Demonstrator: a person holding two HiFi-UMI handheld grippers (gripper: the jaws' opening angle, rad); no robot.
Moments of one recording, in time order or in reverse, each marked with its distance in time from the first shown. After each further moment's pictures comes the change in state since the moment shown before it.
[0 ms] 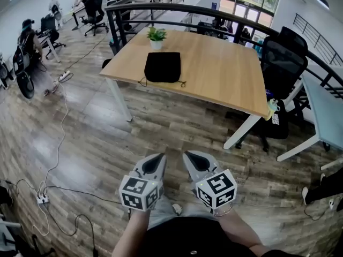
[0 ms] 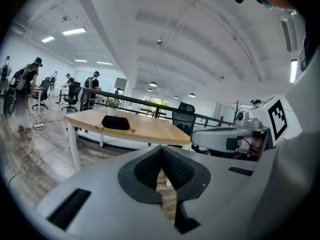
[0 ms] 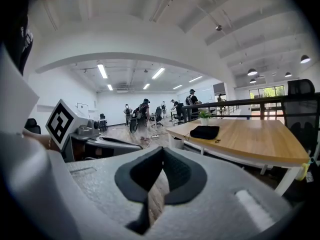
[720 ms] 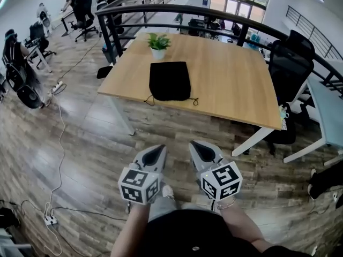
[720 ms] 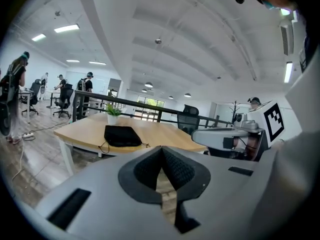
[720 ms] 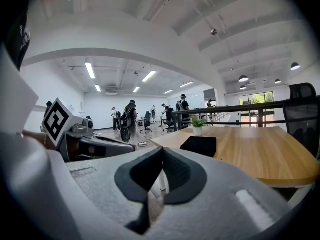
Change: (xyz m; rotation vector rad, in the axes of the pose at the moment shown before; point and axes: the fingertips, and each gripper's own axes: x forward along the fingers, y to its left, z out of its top) left arm 0.093 0.167 0.093 0.056 0.000 -0.071; right arm 0.179 -0.075 0.070 0.008 -0.059 -0.125
